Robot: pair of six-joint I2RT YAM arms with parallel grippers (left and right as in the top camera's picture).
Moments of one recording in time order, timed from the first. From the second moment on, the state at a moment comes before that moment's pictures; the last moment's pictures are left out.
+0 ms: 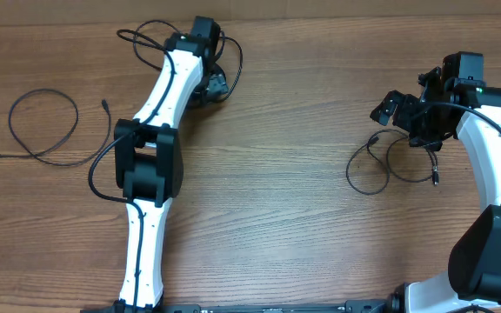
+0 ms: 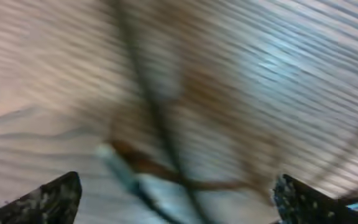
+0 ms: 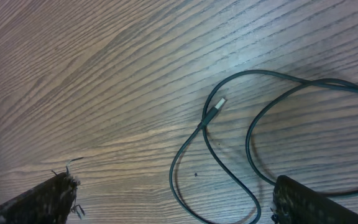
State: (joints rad) left arm -0.21 2.52 2.27 -1.17 -0.21 -0.65; right arm -0.17 1.71 1.37 -0.92 -0.31 0.25
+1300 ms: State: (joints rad) left arm -0.77 2.44 2.37 -0.90 0.24 -0.58; right arm -0.61 1.71 1.41 -1.16 -0.20 0.54
